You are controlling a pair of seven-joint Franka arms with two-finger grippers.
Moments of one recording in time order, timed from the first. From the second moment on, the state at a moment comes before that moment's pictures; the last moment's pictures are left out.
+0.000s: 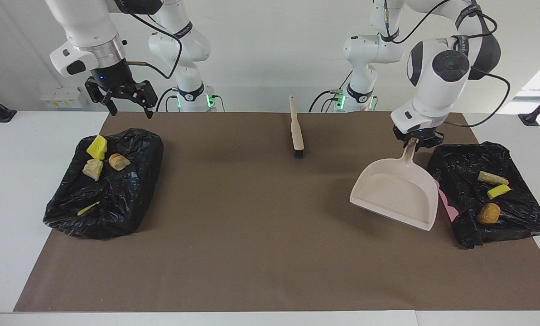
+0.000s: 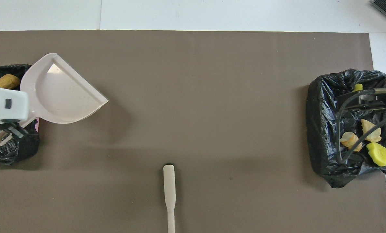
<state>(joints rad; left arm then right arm) -0.16 0.00 -0.05 -1.88 0.15 1.72 0.25 -0.15 -0.02 0.18 -1.53 -0.03 1.52 0.13</state>
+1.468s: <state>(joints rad) -0.50 0.34 -0.05 -1.71 -0.10 1.97 -0.42 -0.15 -0.03 0.18 -1.53 -0.03 1.51 0.13</state>
